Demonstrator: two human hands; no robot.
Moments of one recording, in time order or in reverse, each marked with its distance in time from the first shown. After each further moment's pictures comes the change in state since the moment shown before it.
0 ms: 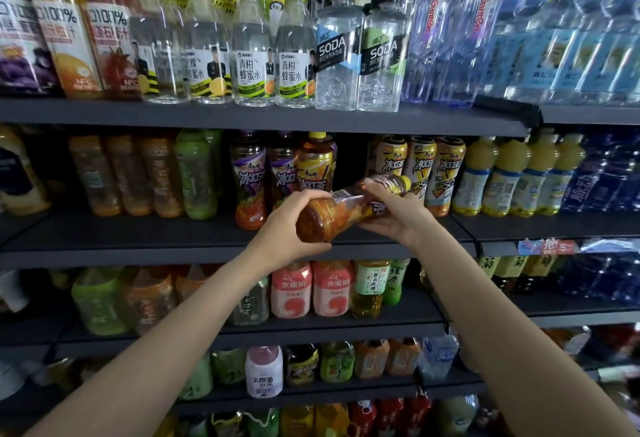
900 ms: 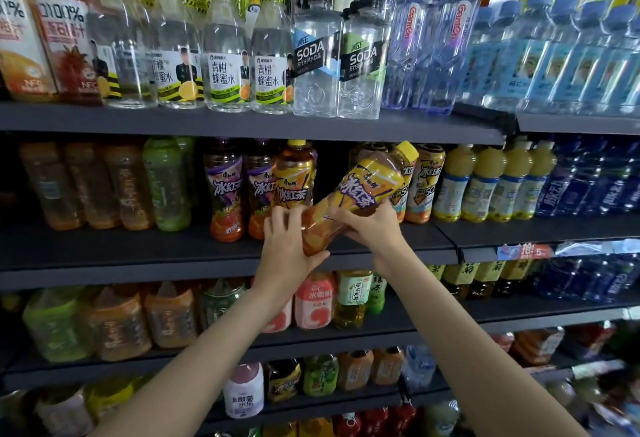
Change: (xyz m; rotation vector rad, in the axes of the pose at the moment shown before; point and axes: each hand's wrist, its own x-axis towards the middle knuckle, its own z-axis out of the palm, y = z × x) left_hand 0.018 -0.017 0.058 0.249 0.274 -0.102; right_hand 0.010 0.025 0.001 -0.280 0.055 -0.318
